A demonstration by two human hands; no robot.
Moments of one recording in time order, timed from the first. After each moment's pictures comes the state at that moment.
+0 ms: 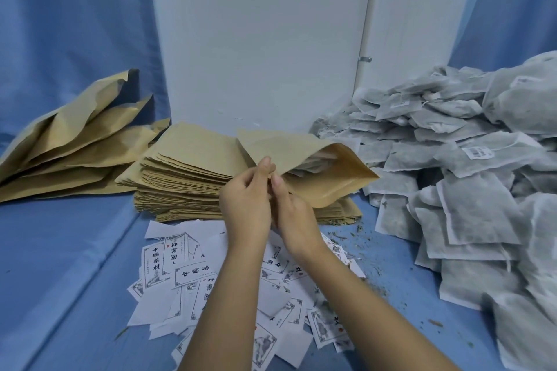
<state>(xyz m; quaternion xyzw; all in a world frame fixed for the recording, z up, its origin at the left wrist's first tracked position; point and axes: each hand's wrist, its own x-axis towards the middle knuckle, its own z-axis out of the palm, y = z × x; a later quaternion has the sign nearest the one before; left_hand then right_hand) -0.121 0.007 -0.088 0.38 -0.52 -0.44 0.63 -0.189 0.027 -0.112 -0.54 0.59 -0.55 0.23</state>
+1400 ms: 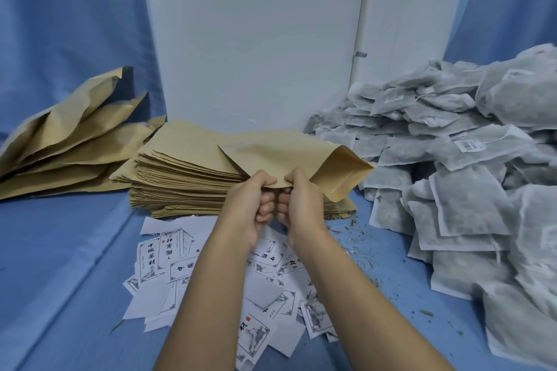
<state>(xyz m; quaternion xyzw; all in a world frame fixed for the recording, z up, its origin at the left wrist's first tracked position) -0.119 0.003 -0.083 0.34 -0.42 -0.72 0.44 -0.190 0.029 -0.090 -0.22 0.49 -0.73 0.43</state>
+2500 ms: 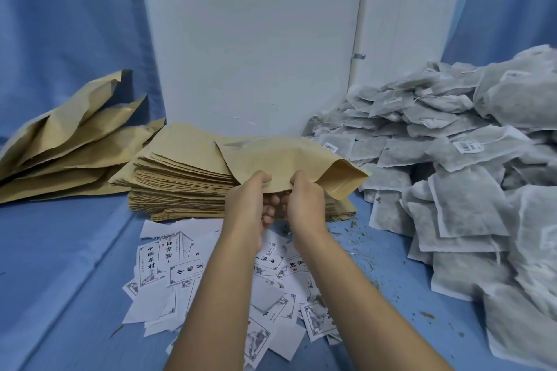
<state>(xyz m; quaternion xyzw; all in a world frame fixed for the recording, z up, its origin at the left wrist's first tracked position) -0.127 0.014 -0.077 0.42 -0.39 -0.65 0.50 -0.196 0.020 -0.100 -0.30 0.59 -0.69 0.29</state>
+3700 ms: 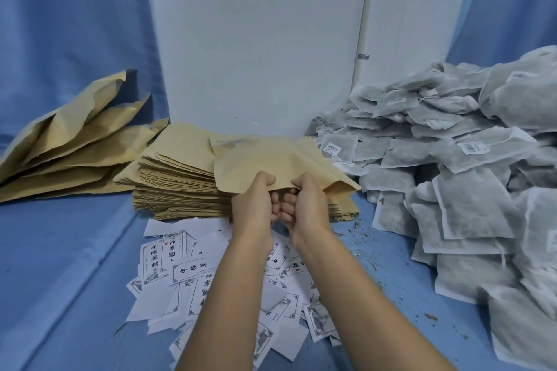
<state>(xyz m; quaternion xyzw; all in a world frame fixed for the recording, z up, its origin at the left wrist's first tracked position) -0.132 0.013 -0.083 0.38 -0.35 -0.66 0.54 -0.189 0.037 -0.082 -0.18 0.42 -0.74 0.49</state>
